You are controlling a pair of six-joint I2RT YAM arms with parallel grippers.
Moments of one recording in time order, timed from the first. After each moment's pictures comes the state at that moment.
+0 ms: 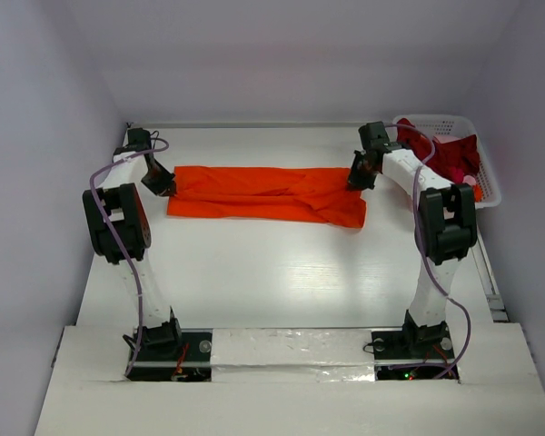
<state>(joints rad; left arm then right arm) 0.17 2.02 1.56 -0.72 0.08 -0.66 0.20 1.99 1.58 -0.67 -0.01 0.56</state>
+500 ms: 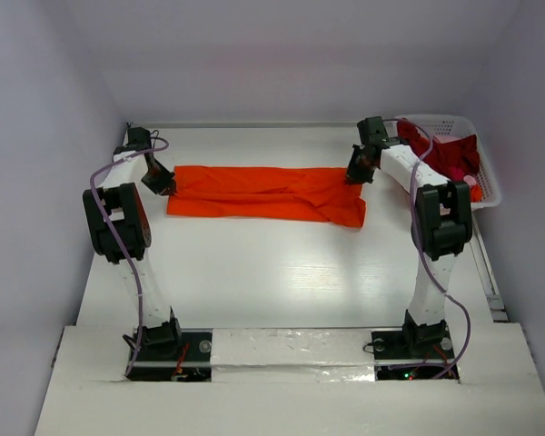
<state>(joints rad) 0.17 2.03 1.57 -0.72 0.07 -0.66 0.19 2.04 1.65 -0.66 0.01 0.54</state>
